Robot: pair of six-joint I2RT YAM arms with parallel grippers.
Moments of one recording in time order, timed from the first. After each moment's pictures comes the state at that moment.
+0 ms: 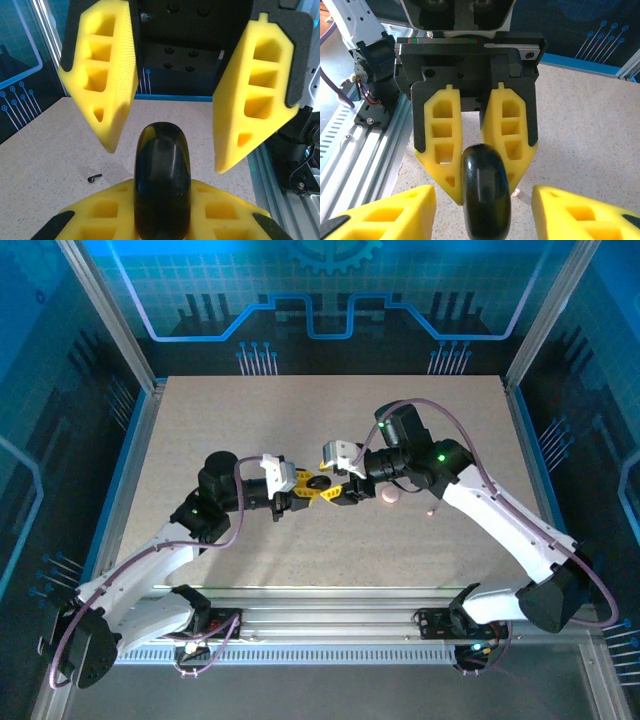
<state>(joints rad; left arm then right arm) -0.50 1.03 0.68 0.20 0.78 0.20 0.65 1.34 1.35 -0.69 -0.71 -0.71</state>
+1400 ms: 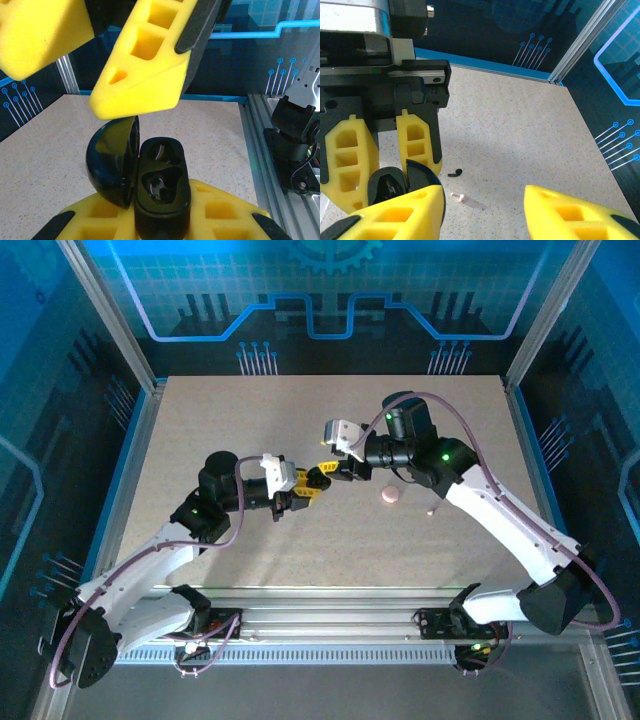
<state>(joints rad) -0.50 1.03 0.68 0.19 0.77 0.19 0.64 1.33 1.36 -0.52 -0.54 -0.63</state>
